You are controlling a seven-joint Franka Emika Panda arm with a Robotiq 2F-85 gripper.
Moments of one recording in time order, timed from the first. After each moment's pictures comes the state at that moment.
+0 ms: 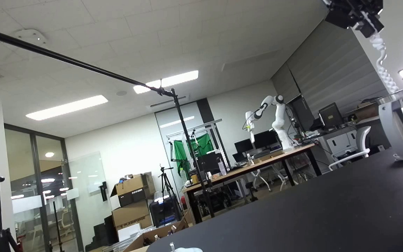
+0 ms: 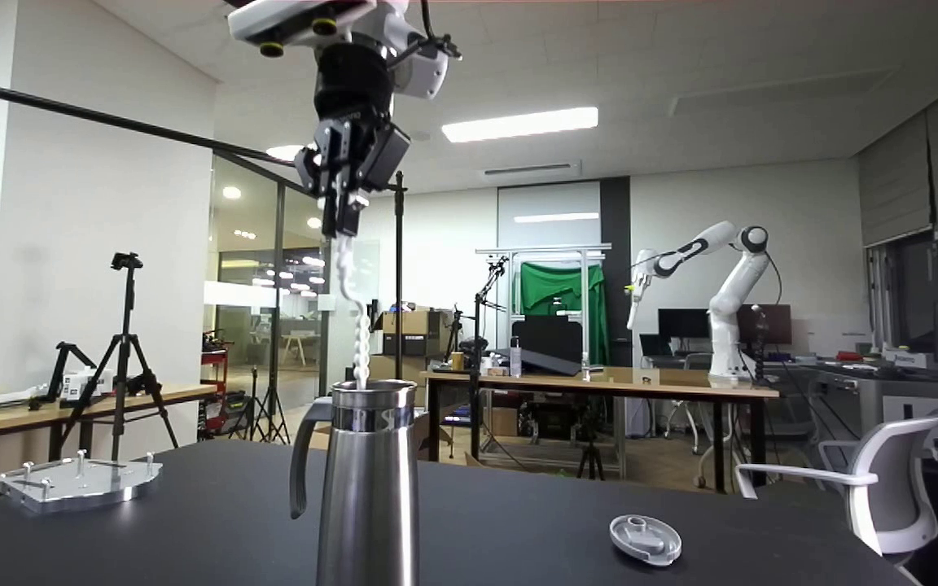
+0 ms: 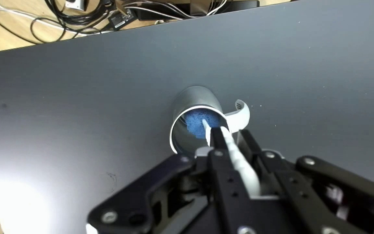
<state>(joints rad) -0.07 -0.40 -0.04 -2.25 -0.03 1.74 -0.04</state>
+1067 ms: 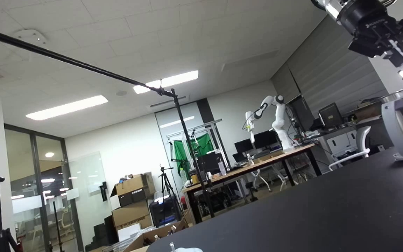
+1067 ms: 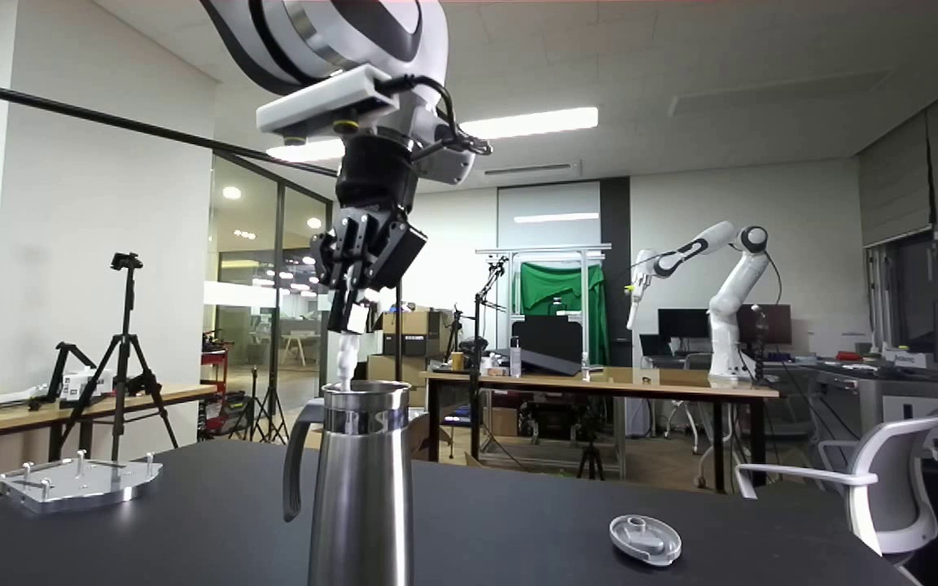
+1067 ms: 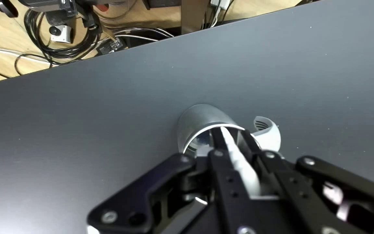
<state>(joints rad) -0.09 -0.27 -0.08 -2.34 0.00 1.87 -0.03</state>
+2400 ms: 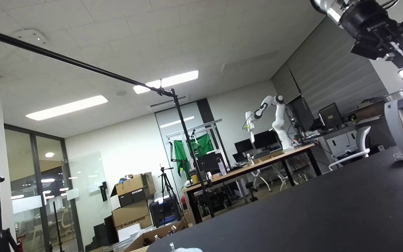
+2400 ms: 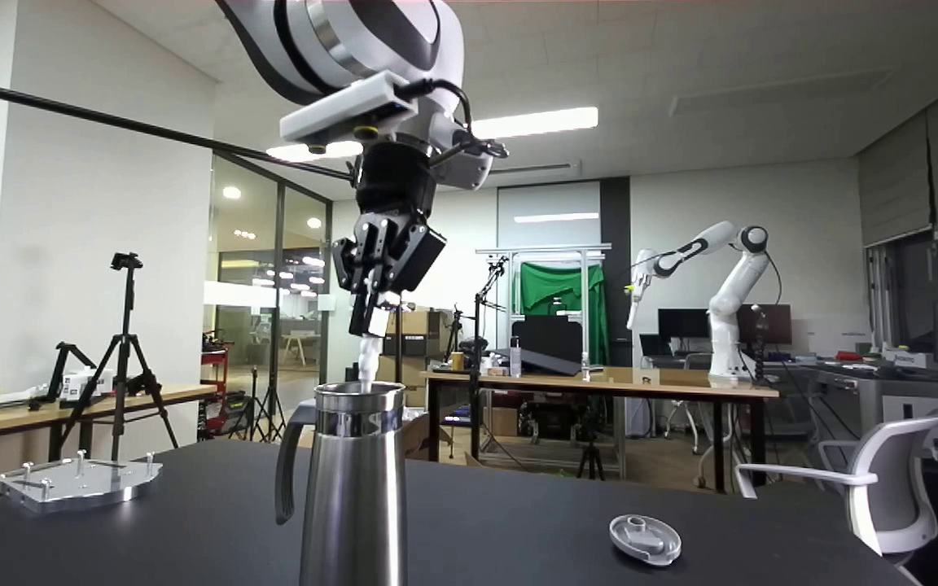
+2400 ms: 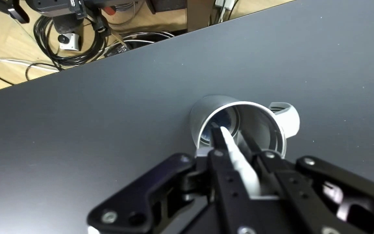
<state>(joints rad) -0.10 -0.21 -0.09 -2.29 -0.02 1.85 0.00</state>
